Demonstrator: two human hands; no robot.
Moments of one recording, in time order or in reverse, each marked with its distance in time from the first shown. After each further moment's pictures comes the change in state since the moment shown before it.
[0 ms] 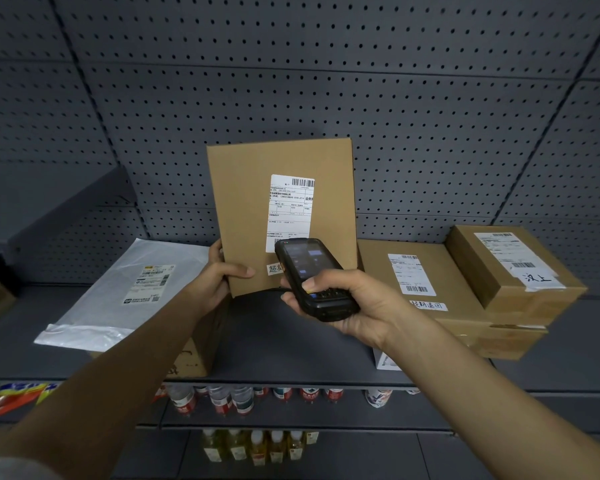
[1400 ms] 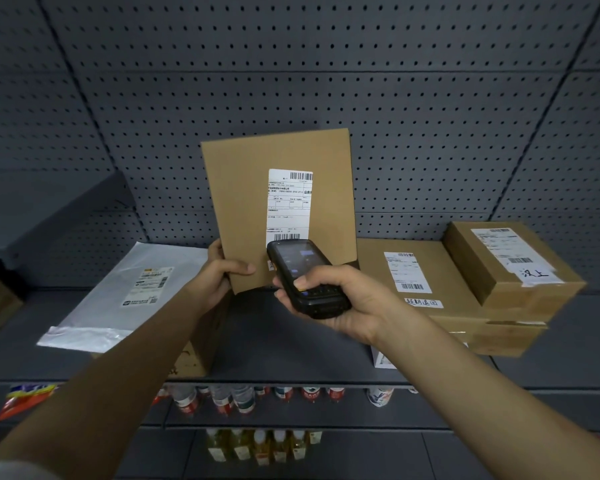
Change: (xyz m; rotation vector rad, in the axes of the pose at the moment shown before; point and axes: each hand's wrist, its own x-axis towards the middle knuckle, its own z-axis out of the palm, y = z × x) left_hand 0.003 0.004 0.012 0.002 0.017 0.023; right_hand 0.003 -0.005 -0.015 0.022 -0.054 0.027
